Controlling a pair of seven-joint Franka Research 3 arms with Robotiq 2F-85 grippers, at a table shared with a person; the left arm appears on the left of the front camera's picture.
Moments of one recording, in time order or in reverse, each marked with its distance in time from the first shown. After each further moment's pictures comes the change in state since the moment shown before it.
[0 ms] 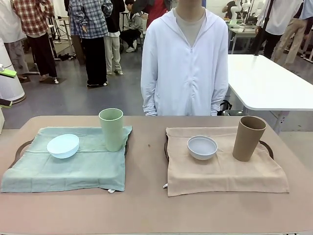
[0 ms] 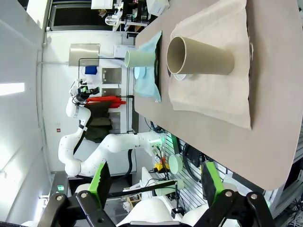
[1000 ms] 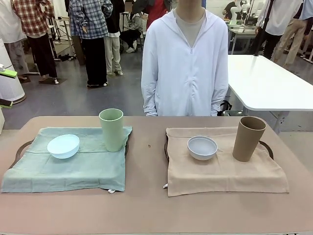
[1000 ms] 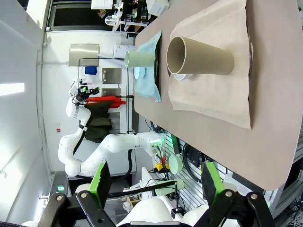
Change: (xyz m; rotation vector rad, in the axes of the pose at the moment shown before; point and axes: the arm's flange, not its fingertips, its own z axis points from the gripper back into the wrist) left arm 0.000 0.000 0.000 0.001 0.000 0.000; right arm 0.000 0.000 0.000 -0.001 -0.001 -0.001
